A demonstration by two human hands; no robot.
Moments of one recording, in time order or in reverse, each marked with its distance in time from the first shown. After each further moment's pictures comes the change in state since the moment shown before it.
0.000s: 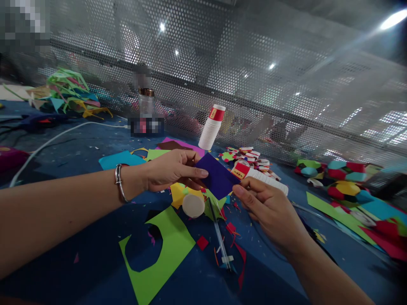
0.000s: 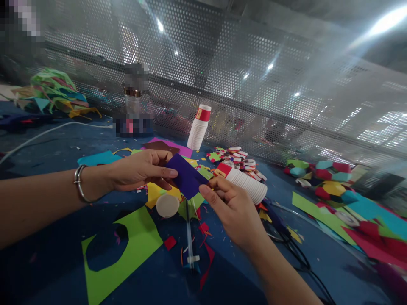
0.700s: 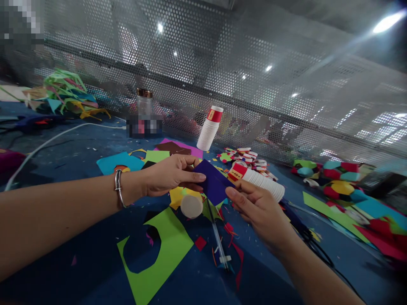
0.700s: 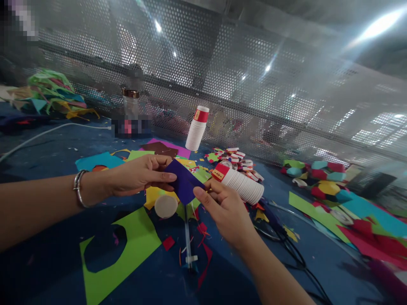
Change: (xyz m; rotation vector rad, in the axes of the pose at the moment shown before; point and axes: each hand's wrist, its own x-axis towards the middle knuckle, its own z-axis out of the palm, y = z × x) left_hand -0.003 -0.005 0.008 -0.054 -0.033 0.002; right_hand 0.003 0.005 0.008 0.057 -0.048 0.079
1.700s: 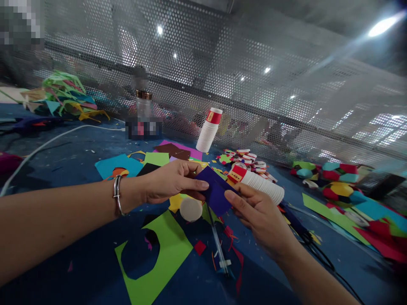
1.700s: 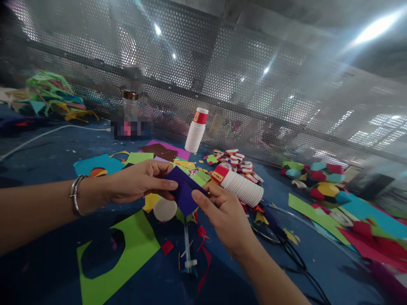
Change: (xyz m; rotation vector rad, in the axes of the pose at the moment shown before) left_hand -0.002 -0.001 0.006 0.017 -0.049 -0.002; right_hand -0.002 -0.002 0.006 0.158 -0.002 0.022
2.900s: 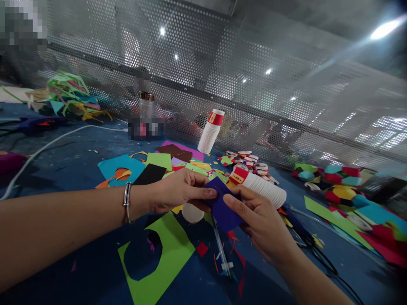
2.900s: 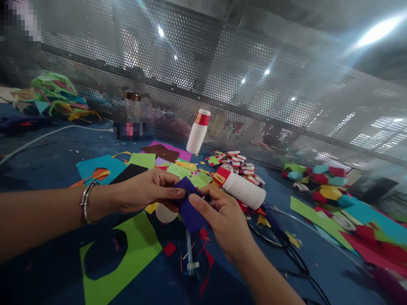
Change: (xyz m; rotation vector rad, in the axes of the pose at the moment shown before) left_hand 0.001 -0.010 0.013 -0.100 -0.050 -0.056; right_hand -0.004 -0.001 0.010 0.146 0.023 0.066
